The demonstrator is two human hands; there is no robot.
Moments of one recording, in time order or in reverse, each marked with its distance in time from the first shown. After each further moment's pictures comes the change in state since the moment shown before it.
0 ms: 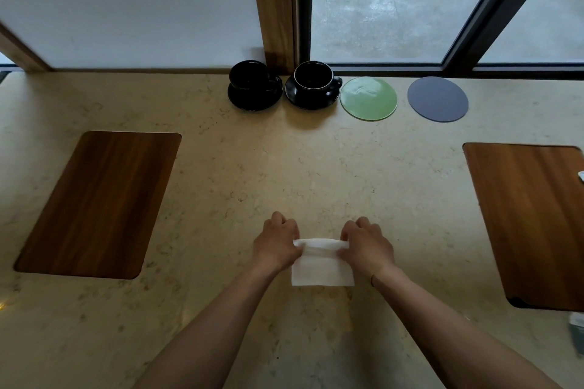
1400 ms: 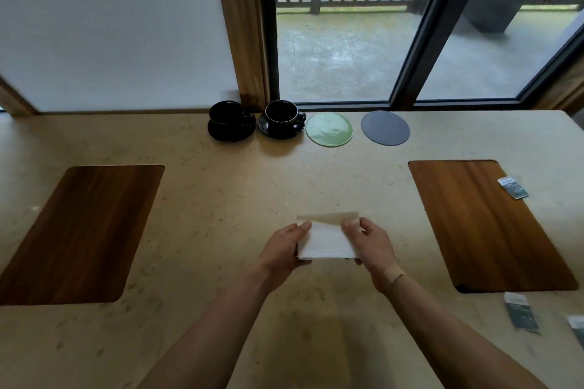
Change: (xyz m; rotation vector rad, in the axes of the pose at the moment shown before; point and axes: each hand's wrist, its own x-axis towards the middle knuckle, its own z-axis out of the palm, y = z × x) left_hand -0.056 0.078 -0.036 -1.395 -0.284 -0.156; right_hand -0.075 0.016 -0.076 1.116 0.191 0.159
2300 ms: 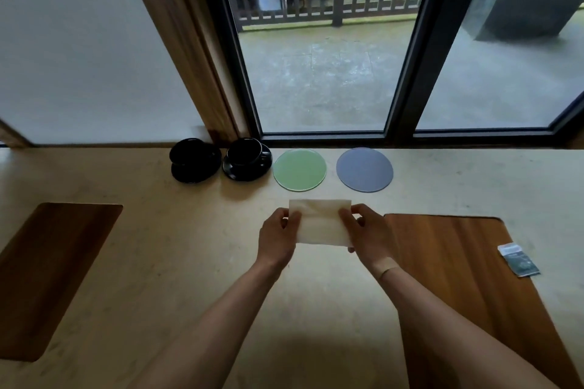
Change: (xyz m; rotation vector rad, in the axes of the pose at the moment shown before) left_hand 0.140 0.079 0.144 0.443 0.496 0.423; right_hand 0.189 -0.051 -0.132 -0.287 0.019 -0.217
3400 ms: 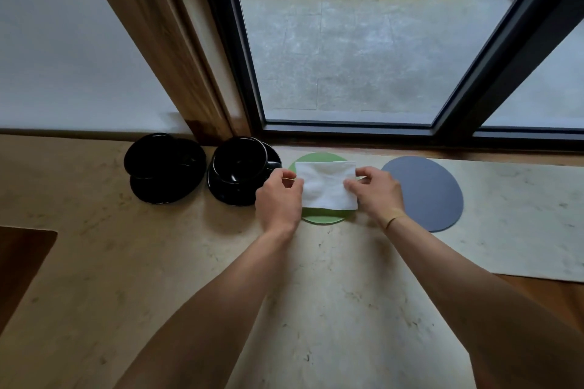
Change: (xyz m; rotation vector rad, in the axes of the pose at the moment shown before) left_hand 0.229 -0.027 0.028 0.220 0.272 -0.051; right_hand 0.239 0.007 0.100 -0.196 -0.022 0.082
